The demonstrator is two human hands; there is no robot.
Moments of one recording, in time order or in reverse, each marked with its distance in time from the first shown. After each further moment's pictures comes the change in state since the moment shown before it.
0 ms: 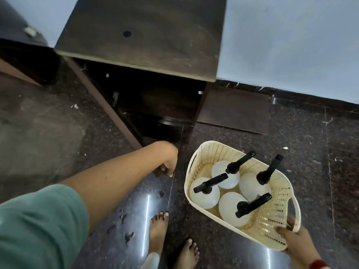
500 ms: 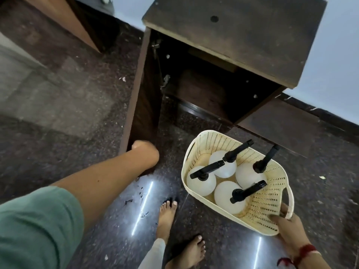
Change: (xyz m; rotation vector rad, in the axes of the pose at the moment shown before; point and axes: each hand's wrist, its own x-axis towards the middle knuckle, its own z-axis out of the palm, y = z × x) left_hand 0.019 0.077 0.254 -1.779 -0.331 -0.162; right_hand -0.026 -0.029 0.110 -0.144 -0.210 -0.088
